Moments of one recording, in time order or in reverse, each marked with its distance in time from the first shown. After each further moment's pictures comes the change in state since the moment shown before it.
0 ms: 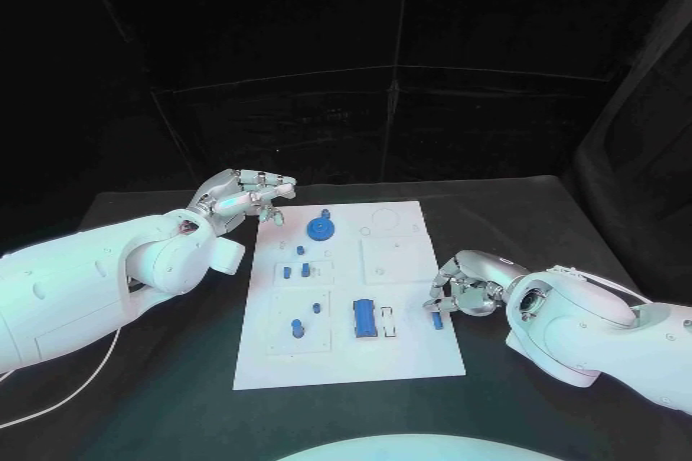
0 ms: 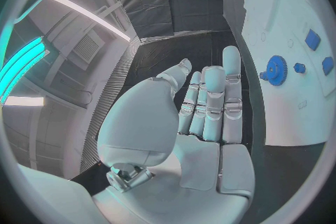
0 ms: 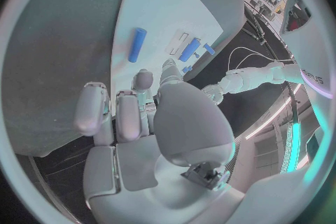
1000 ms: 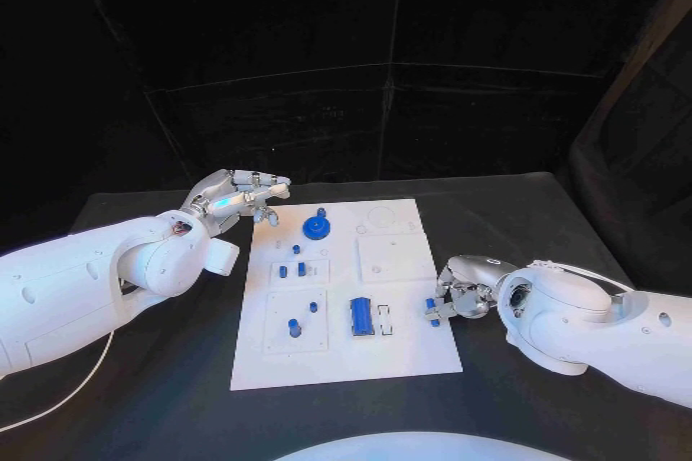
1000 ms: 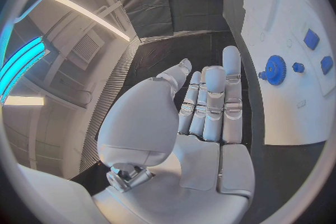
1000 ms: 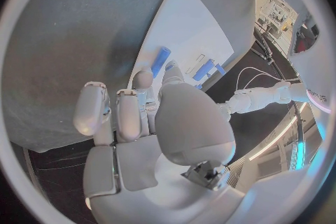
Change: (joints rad) left arm 0.000 -0.001 -0.001 0.001 0.000 0.004 -0.001; left_hand 0.000 0.000 0.000 0.000 0.000 0.000 0.000 0.004 0.000 0.000 0.000 0.000 0.000 -0.004 0.004 0.000 -0.001 0.000 0.000 0.000 0.000 -0.001; right arm -0.001 0.038 0.000 -0.052 -0.097 0.164 -0.065; right_hand -0.025 0.007 -0.039 0.023 0.029 0.054 -0.016 0.018 -0.005 0.000 0.000 -0.010 -0.006 0.000 0.000 -0.006 -0.006 0.000 0.000 0.000 -0.008 -0.005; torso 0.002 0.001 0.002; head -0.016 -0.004
